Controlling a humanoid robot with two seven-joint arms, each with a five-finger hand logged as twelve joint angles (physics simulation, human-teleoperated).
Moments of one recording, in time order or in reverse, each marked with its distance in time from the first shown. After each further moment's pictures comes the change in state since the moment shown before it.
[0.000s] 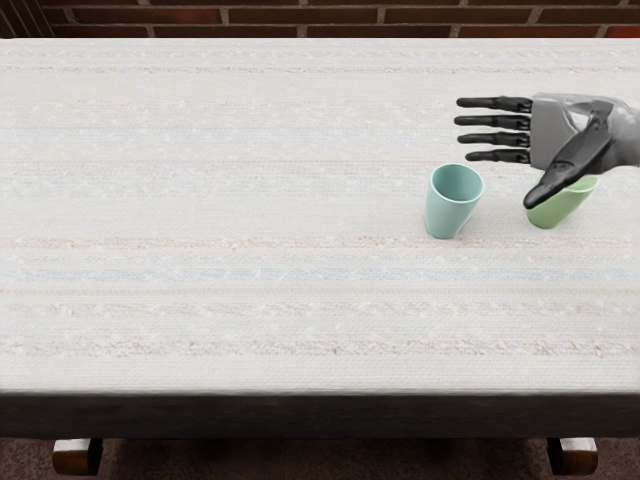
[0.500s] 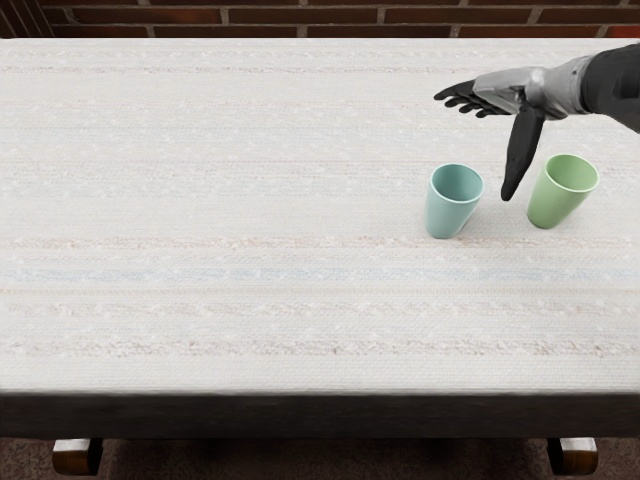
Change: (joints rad) left arm 0.000 0.000 0.000 0.000 0.000 0.000 0.000; right arm 0.263 0.265 -0.057 -0.002 -0.979 -0.012 -0.095
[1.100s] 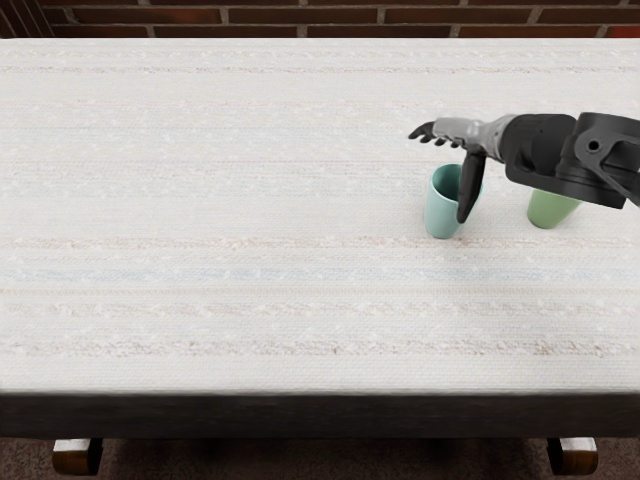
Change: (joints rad) left arm 0.000 0.000 0.000 0.000 0.000 0.000 0.000; right arm -0.052 0.132 -0.195 0.020 -0.233 -0.309 -0.004
